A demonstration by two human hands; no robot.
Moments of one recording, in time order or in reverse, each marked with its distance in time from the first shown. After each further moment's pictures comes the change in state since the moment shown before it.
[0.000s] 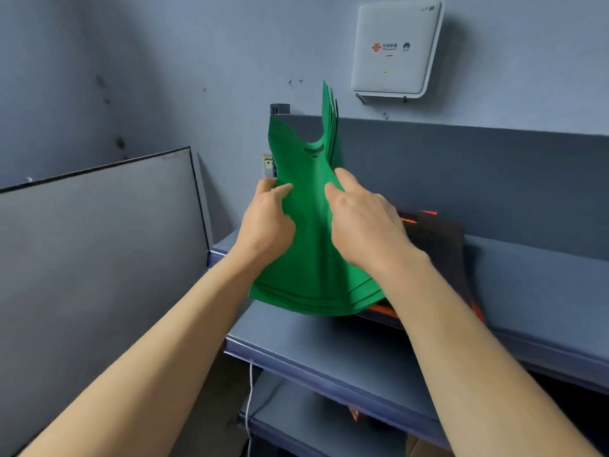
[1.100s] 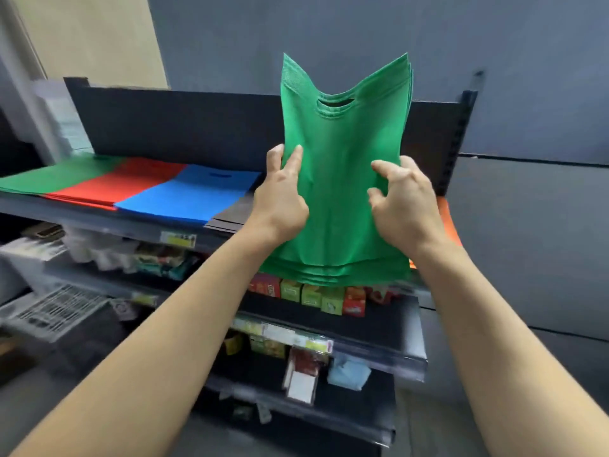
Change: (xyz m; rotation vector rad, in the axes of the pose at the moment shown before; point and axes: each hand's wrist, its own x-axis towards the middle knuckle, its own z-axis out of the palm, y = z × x) left_hand -0.509 -0.031 -0.381 0.726 0.780 -0.979; right_hand -0.253 -0.440 -0.112 1.086 -0.177 -0.963
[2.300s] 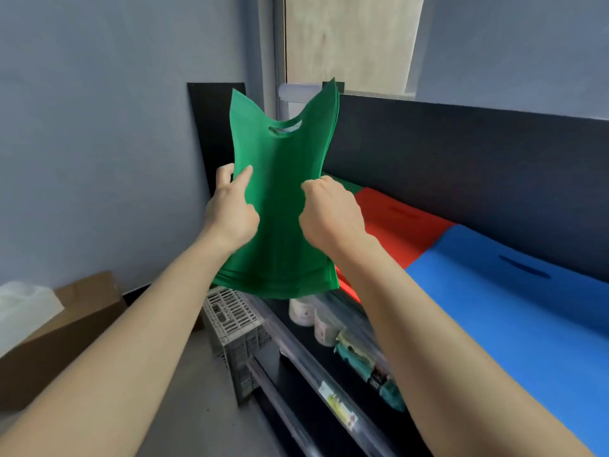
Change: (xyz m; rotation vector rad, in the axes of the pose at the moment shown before) left_hand 0.148 -0.513 -0.236 0.323 0.430 -0.589; right_hand 0.179 -0.427 0.445 0.107 -0.523 -0.547
